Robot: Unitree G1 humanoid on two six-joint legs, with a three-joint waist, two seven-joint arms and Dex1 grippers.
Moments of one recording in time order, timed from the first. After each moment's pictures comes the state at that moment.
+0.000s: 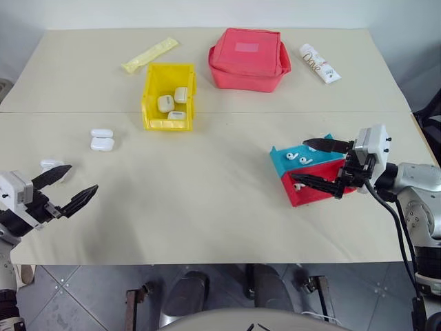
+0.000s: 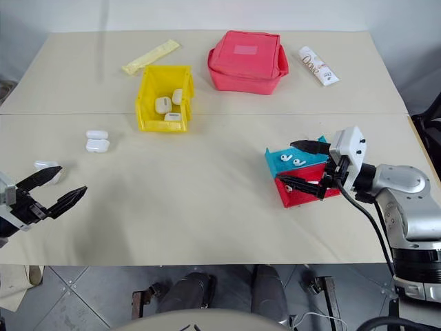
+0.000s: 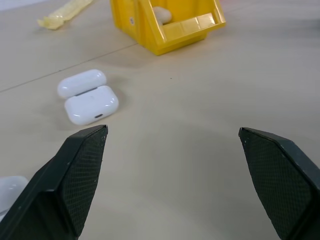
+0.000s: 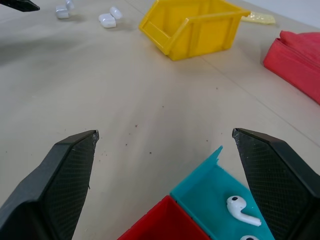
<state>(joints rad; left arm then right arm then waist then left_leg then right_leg) 0.04 0.77 0.55 0.28 -0.51 -0.03 -1.04 -0.27 -0.77 -0.16 -0.11 0.52 0.30 1.13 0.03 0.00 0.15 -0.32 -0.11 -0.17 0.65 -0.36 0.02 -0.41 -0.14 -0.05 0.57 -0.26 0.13</state>
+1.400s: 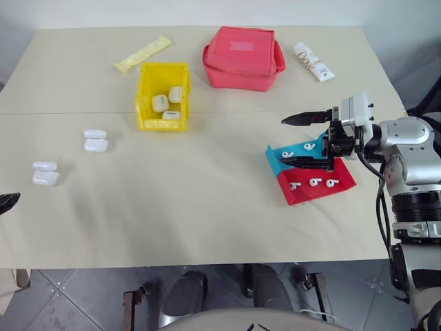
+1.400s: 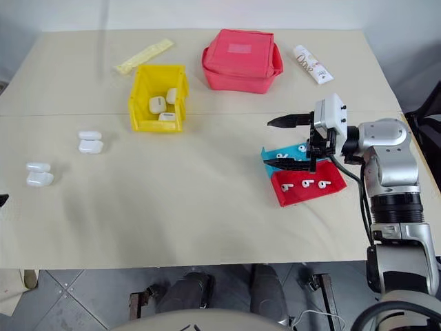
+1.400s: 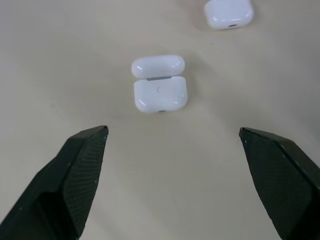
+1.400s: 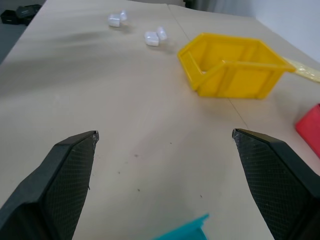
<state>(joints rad) 0.25 1.15 0.80 0.18 -0.51 0.72 -0.83 -0.69 -0.70 0.00 0.31 0.41 0.06 1.46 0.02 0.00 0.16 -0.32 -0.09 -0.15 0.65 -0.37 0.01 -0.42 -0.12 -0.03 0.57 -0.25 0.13</state>
